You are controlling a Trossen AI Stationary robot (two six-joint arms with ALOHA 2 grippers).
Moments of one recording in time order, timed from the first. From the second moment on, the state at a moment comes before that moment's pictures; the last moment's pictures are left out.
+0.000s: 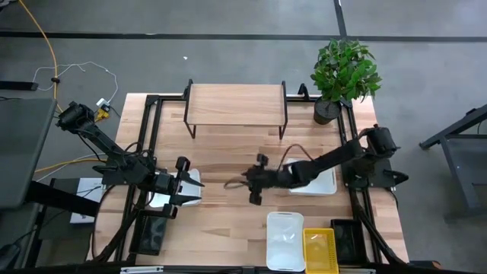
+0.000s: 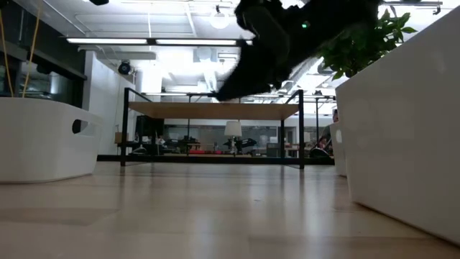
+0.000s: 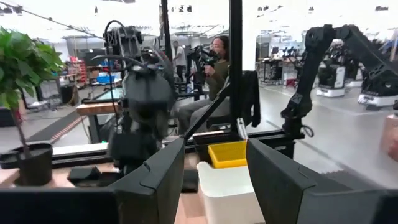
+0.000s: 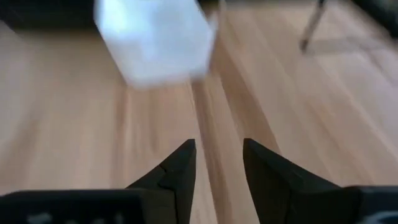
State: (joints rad) left arm -0.55 0.96 0.37 0.71 -0.49 0.11; right arm 0.24 1.78 1.00 0.22 0.34 0.17
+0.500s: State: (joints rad) left arm -0.50 0.96 0.37 0.68 -0.51 0.21; right arm 0.19 1.75 0.72 1.08 0.20 -0.06
